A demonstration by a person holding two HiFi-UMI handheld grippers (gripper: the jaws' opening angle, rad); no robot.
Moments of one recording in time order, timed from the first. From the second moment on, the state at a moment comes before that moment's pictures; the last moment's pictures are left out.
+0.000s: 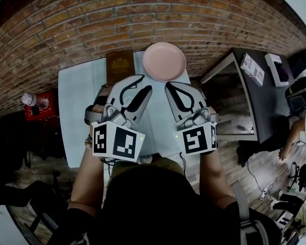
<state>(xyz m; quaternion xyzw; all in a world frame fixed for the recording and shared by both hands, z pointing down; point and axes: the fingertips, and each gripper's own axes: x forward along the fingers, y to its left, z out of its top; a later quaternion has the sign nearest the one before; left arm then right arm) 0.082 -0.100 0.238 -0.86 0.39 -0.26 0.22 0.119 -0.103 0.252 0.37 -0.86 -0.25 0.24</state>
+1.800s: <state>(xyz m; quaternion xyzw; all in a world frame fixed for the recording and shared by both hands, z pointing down) -0.014 -0.048 0.223 -0.84 0.43 -0.25 0.24 0.031 -0.044 0.237 0.36 -0.85 -0.30 0.24</state>
